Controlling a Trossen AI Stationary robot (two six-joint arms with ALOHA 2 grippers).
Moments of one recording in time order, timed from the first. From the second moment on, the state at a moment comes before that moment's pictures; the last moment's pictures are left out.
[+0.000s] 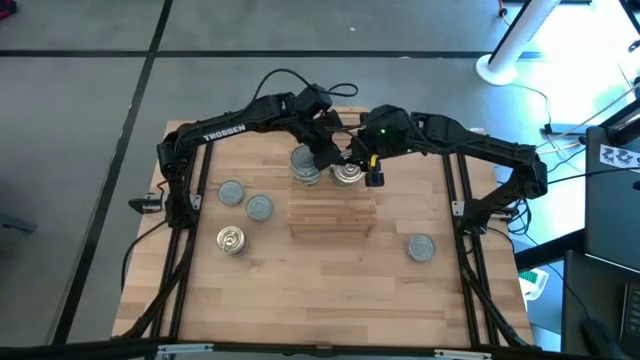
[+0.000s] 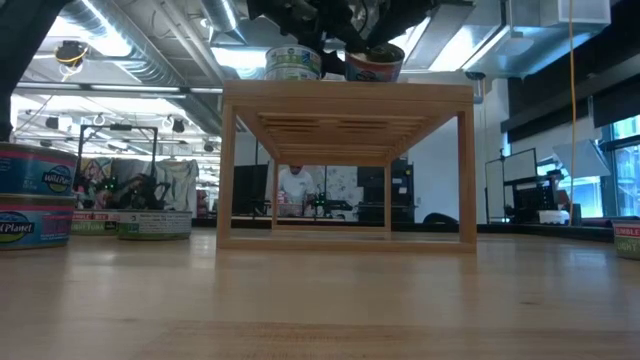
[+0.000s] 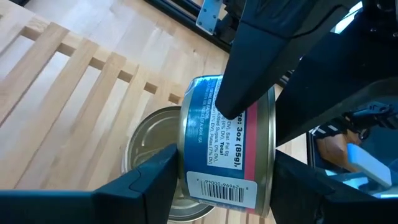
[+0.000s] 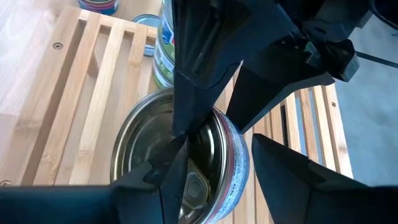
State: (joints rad) left arm 0.39 1.87 1.87 -0.80 0.47 -0.24; right arm -0.24 1.52 1.63 -0.87 -0.02 -0.45
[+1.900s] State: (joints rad) left arm 0.46 1.87 1.88 -0.89 0.59 -0.39; right arm -0.24 1.52 1.62 -0.87 0.03 -0.43
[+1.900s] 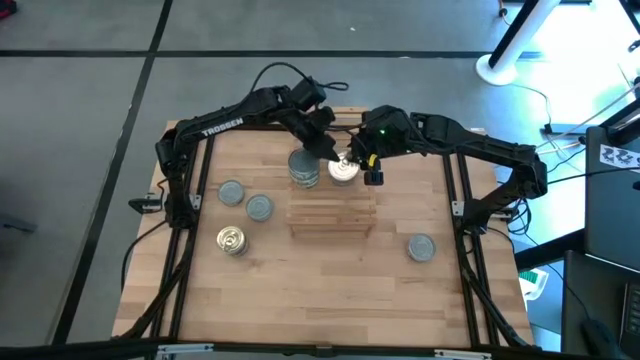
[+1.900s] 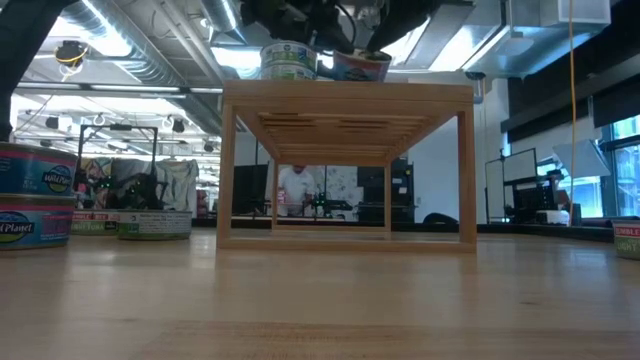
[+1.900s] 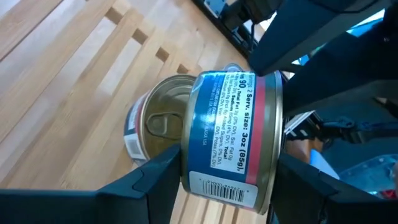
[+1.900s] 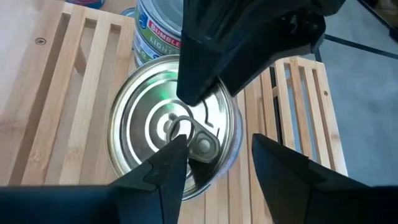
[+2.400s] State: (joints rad) left arm 0.44 1.87 1.88 -0.88 0.57 -0.44; right arm -0.24 1.52 1.62 -0.88 0.03 -0.42
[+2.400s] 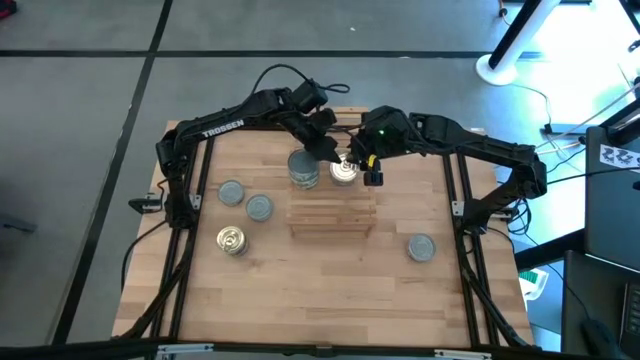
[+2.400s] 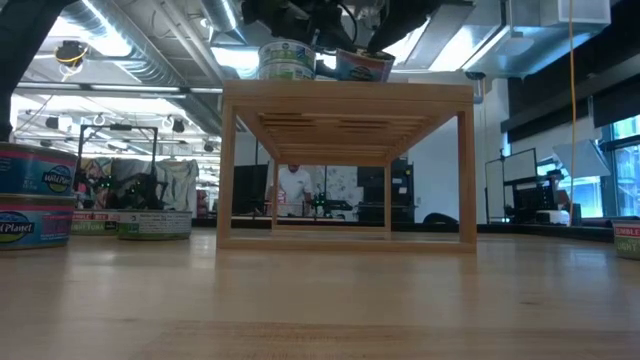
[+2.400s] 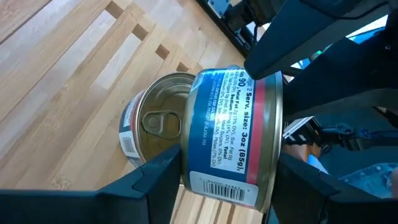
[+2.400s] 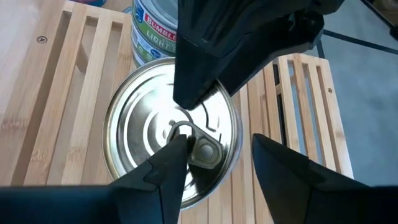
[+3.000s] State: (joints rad) left arm 0.42 1.87 1.87 -0.88 0.50 -0.42; right arm -0.24 1.52 1.62 -0.89 0.01 -0.42
